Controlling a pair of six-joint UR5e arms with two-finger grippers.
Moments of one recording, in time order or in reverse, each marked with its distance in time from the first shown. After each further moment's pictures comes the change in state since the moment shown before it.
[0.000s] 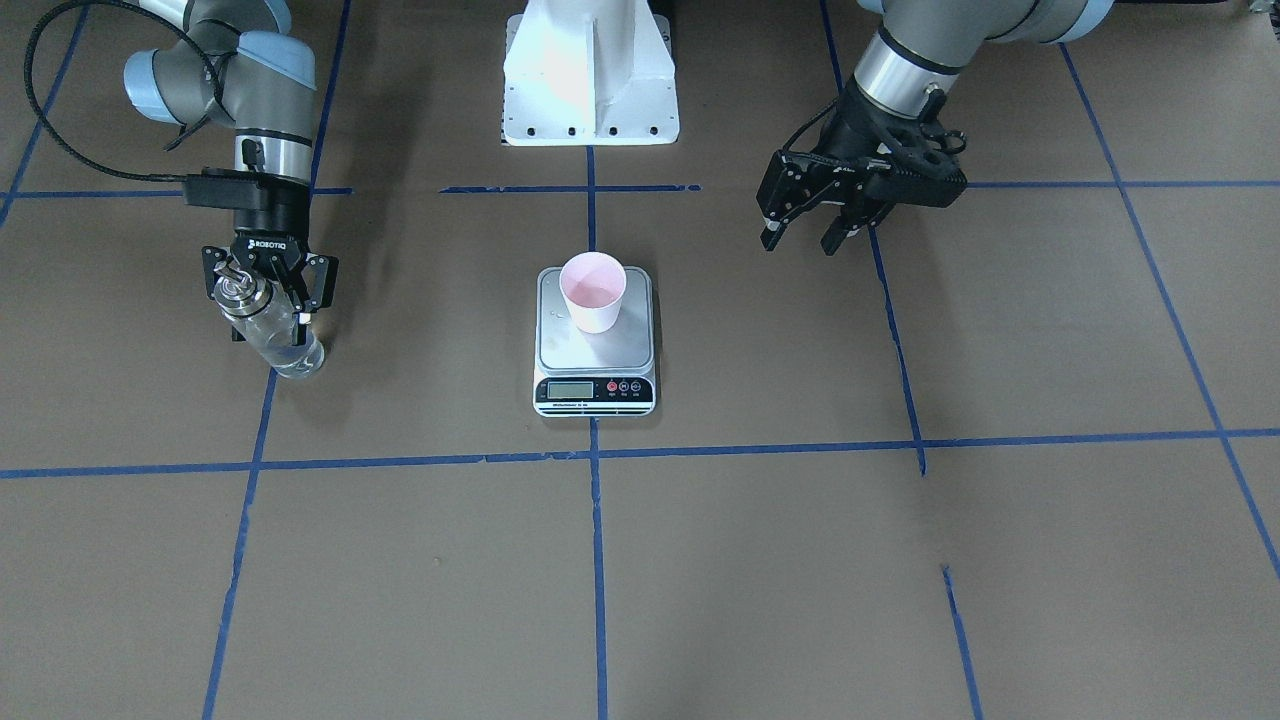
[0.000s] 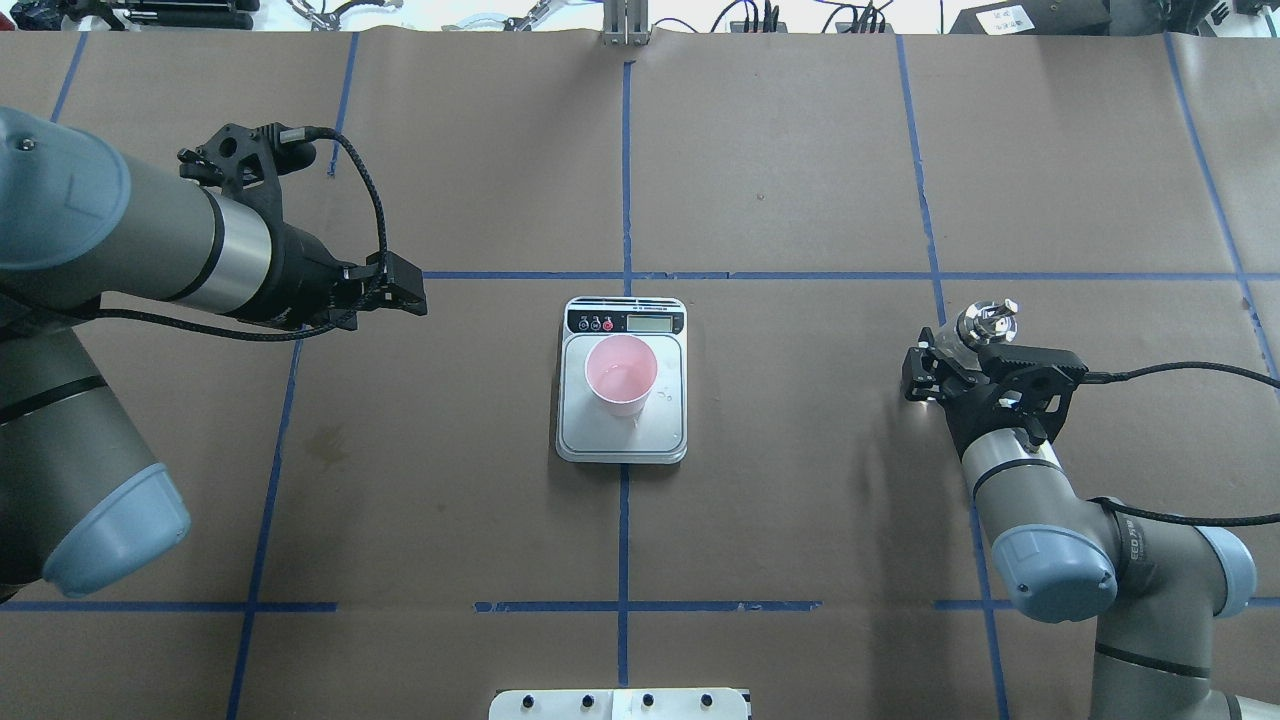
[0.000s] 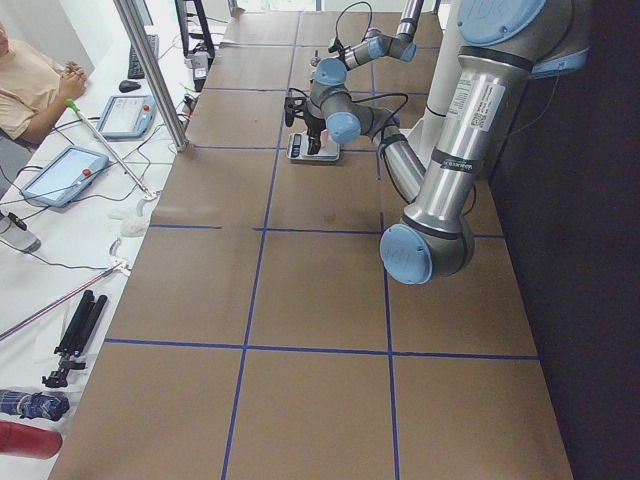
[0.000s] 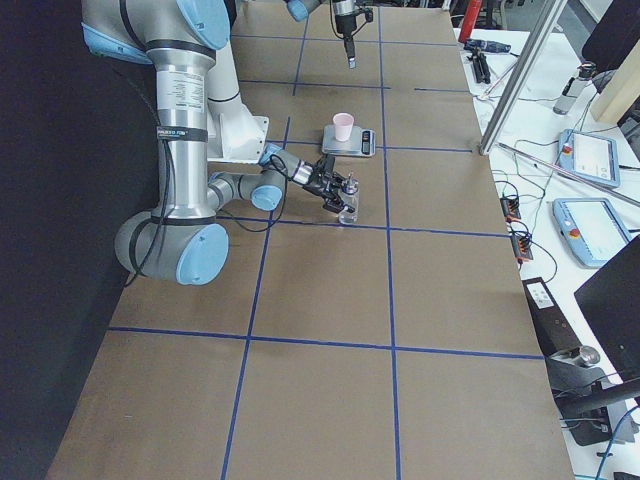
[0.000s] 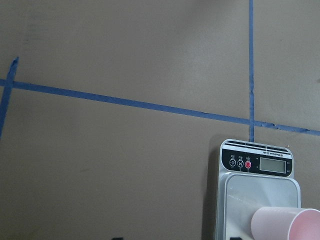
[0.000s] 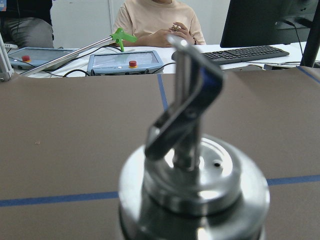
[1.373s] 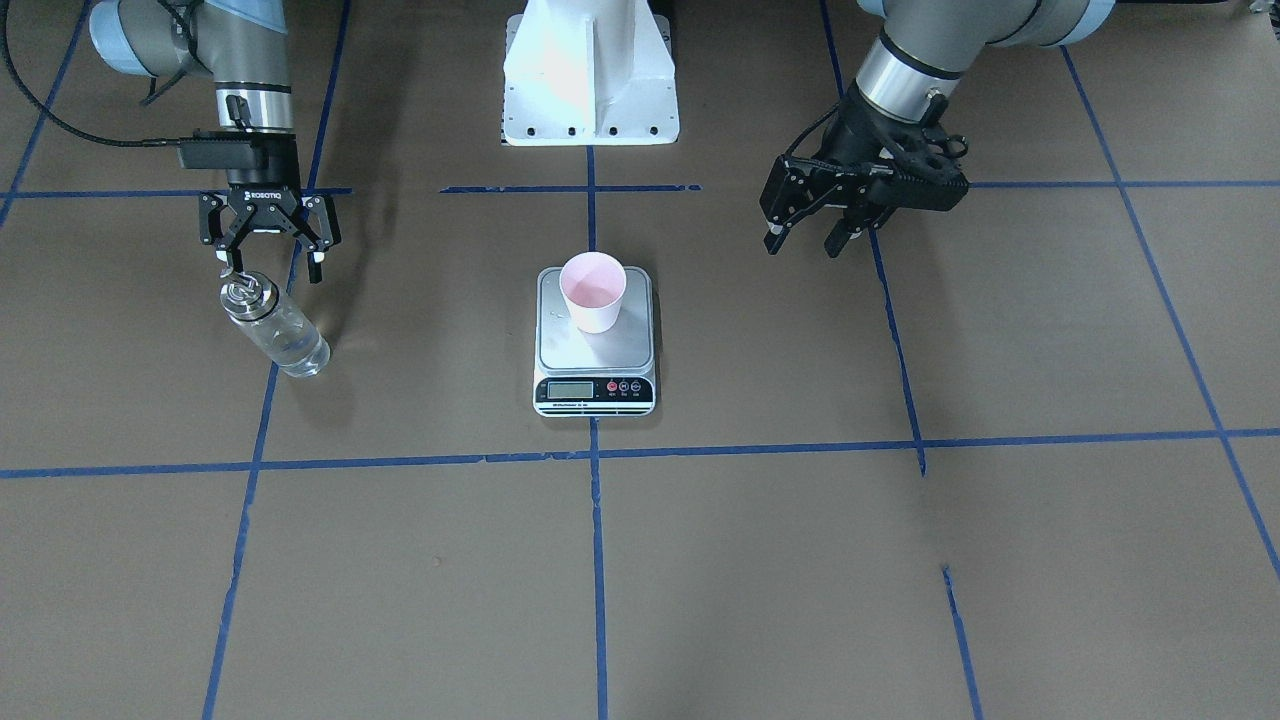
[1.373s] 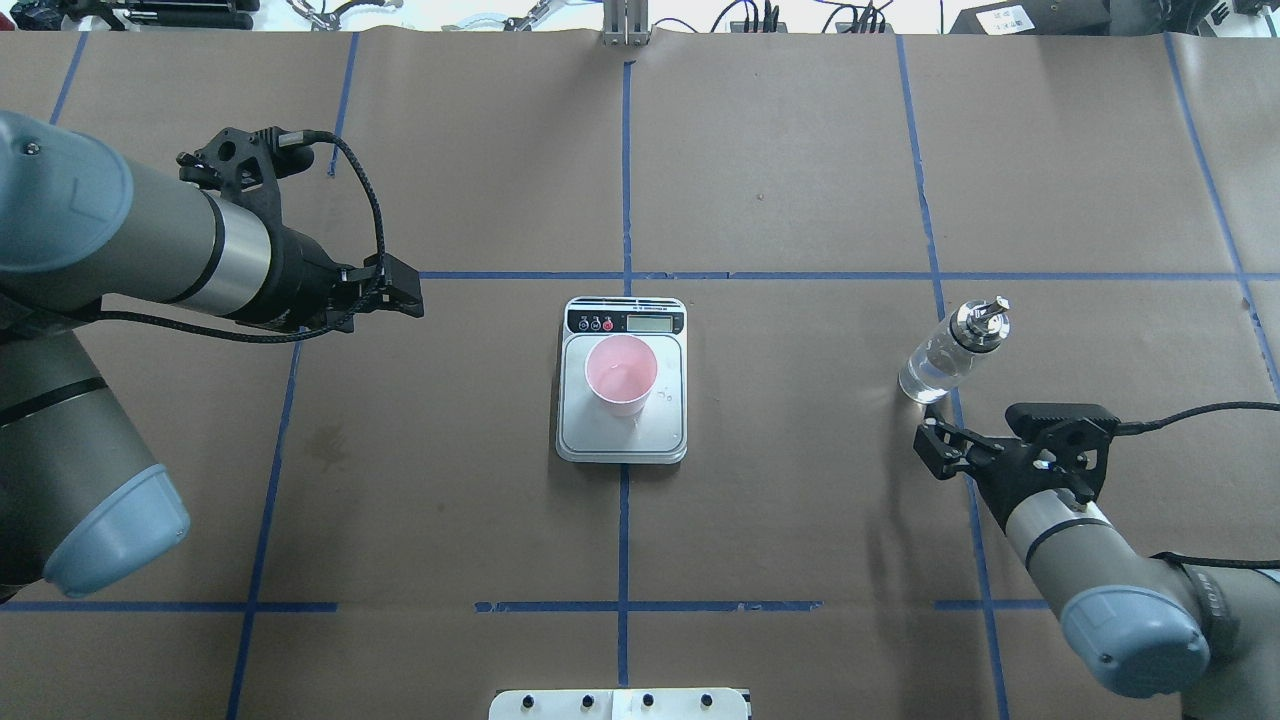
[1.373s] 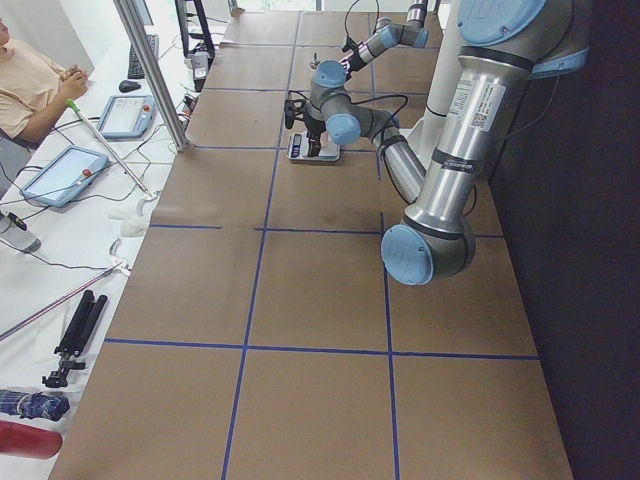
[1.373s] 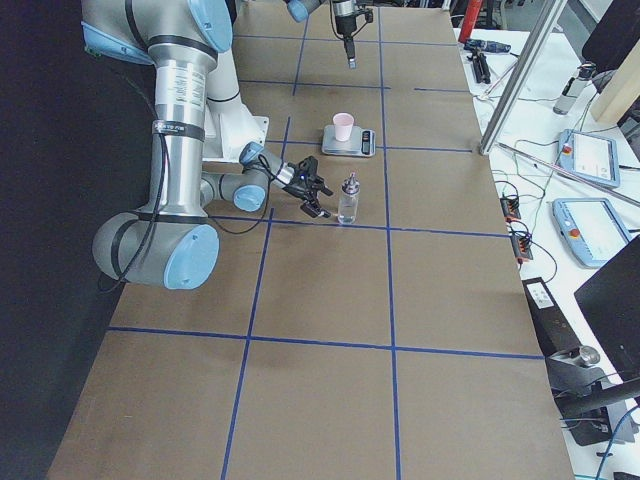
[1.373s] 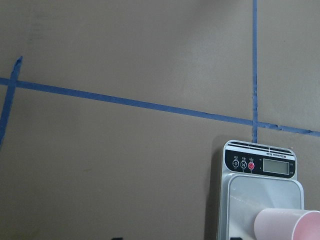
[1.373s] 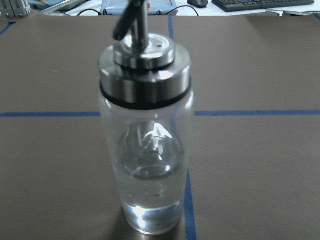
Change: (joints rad) left arm 0.001 0.013 0.005 0.000 0.003 -0.002; right arm -0.106 -0.193 0.170 0.003 0.164 -0.002
